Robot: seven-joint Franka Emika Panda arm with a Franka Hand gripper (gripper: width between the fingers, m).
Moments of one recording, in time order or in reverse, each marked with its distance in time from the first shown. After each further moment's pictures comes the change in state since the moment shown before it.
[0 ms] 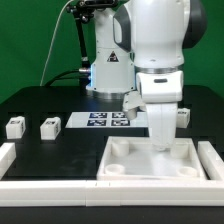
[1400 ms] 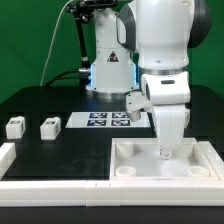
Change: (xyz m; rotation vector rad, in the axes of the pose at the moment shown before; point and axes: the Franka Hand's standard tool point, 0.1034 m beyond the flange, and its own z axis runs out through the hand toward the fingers) arm -0.001 0.000 0.001 0.012 -0.001 -0.064
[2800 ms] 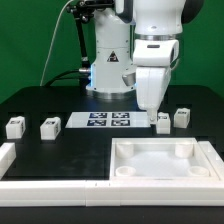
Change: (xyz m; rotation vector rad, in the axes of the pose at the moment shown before) arm -0.007 -0.053 -0.046 -0.024 -0.035 0.311
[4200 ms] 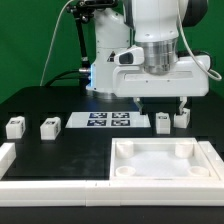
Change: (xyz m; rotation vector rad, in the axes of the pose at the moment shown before) arm 0.009 -0.066 0.021 0.097 0.036 1.655
